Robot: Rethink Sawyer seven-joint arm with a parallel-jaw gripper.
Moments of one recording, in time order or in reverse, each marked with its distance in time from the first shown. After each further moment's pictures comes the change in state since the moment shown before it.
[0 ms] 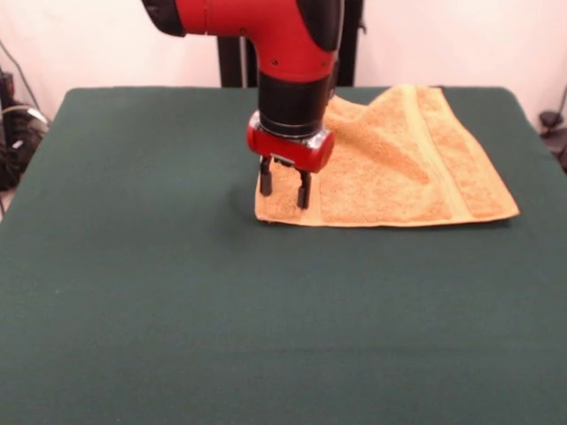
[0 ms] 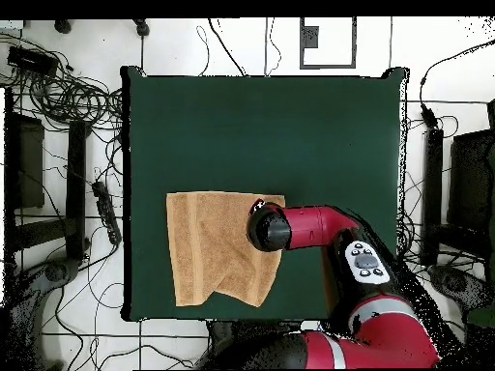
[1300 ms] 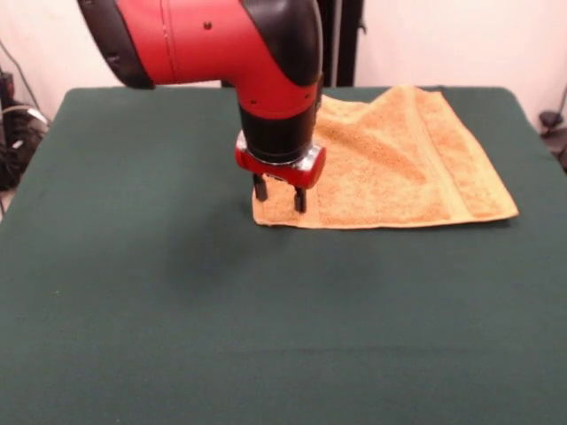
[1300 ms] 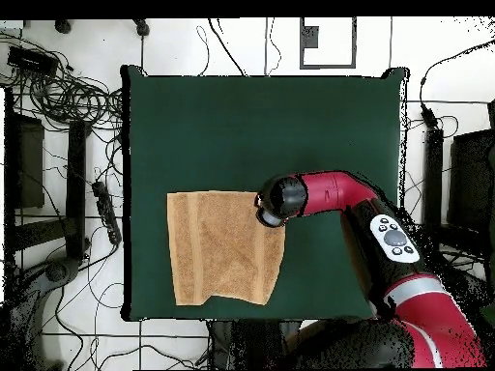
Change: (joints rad) arm -0.203 0.060 0.309 -0.160 -0.157 0.461 -0.030
